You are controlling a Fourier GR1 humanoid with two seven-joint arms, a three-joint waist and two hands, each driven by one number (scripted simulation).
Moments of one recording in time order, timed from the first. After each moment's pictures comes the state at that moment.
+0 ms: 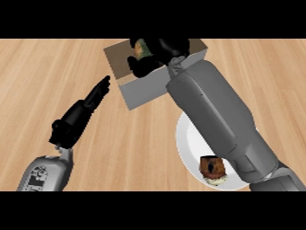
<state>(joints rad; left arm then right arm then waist) -0.21 0.09 -0.08 -1.55 -0.13 -0.19 0.10 -1.11 0.00 0.20 -0.95 0.86 -0.01 0.20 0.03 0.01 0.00</state>
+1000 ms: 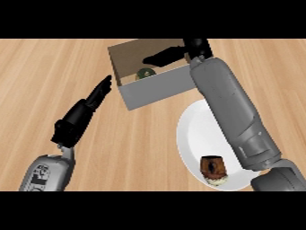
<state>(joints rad) -0.22 0.08 -0.08 -1.53 -0.15 -0.20 0.08 -1.12 -0.01 -0.09 -0.64 0.33 -0.19 -0.12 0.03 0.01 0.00</state>
